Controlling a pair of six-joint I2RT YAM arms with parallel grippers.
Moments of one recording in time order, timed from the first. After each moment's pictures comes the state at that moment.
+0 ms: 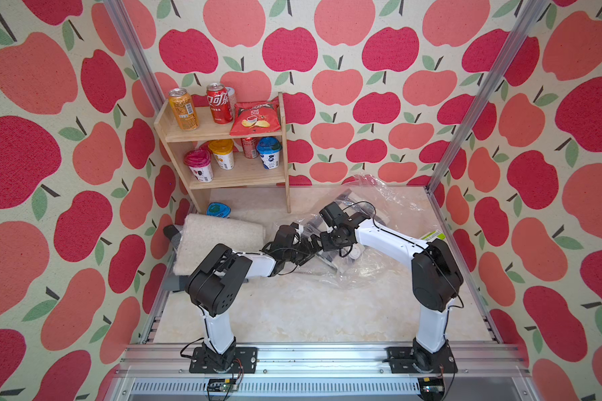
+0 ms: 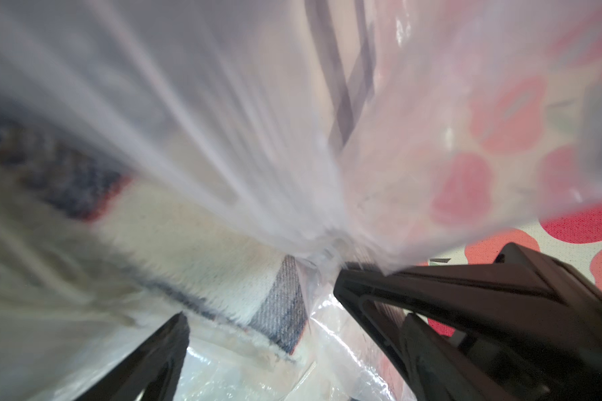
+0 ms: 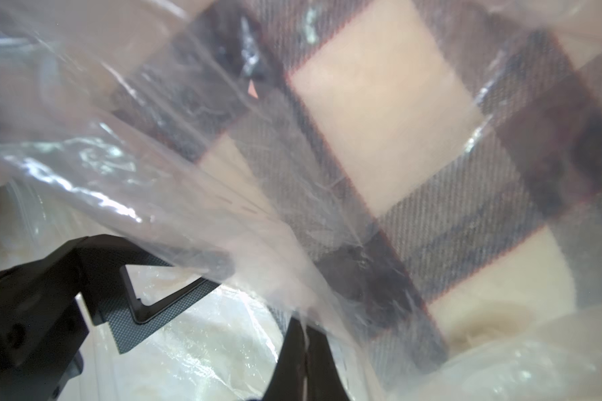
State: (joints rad) left arm -0.56 1.84 0.85 0.45 0.51 -1.06; right arm 0.76 1.91 1.51 -0.75 0.07 0.39
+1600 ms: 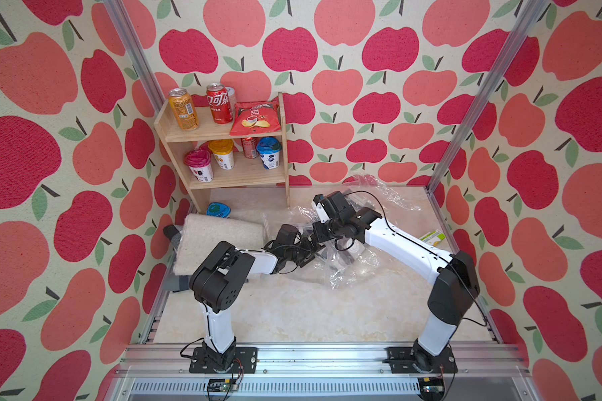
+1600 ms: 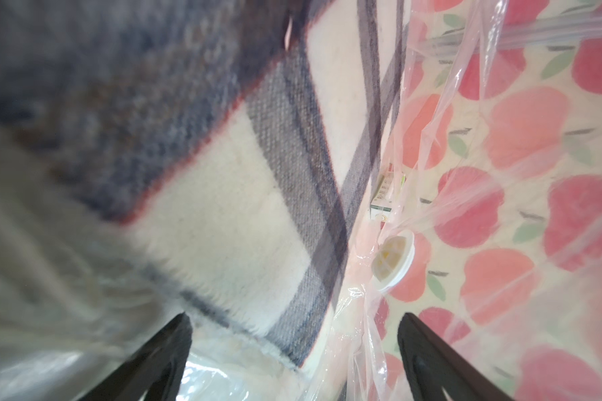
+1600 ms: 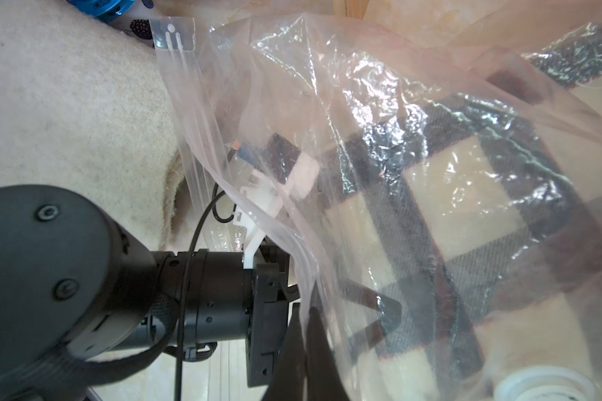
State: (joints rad) left arm -0.55 1.87 0.88 0.41 0.51 -1.14; right arm 0.82 1.77 1.58 -0.69 -0.06 0.31
